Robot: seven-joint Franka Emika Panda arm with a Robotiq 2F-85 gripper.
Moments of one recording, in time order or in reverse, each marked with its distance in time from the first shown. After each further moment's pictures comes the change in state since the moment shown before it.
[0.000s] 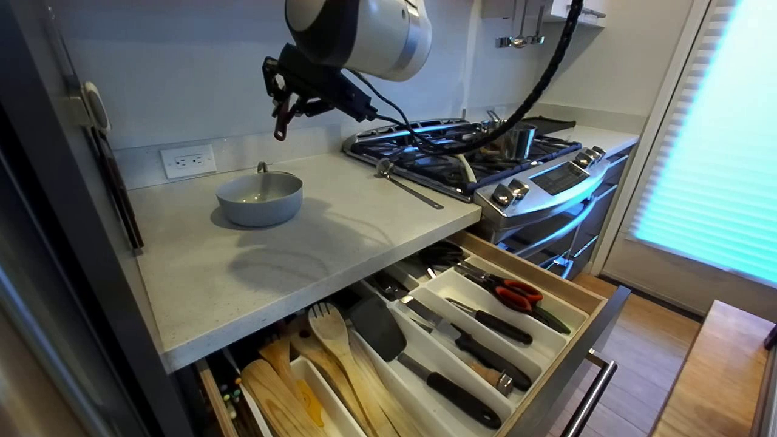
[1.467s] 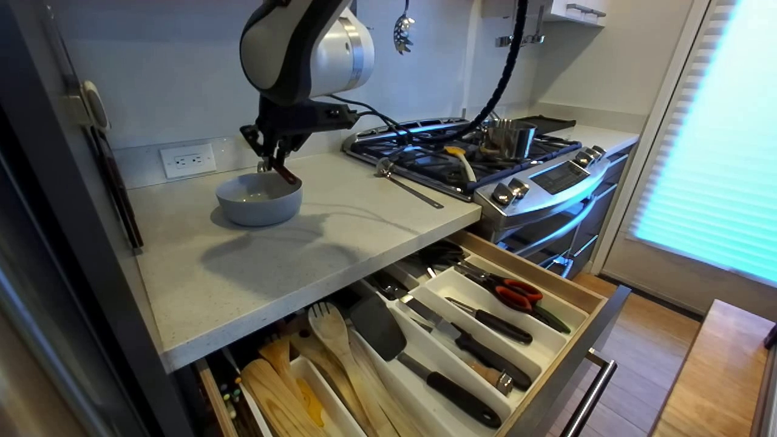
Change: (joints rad) arm 0.311 0.246 -0.325 0.384 -0.179 -0.448 -0.250
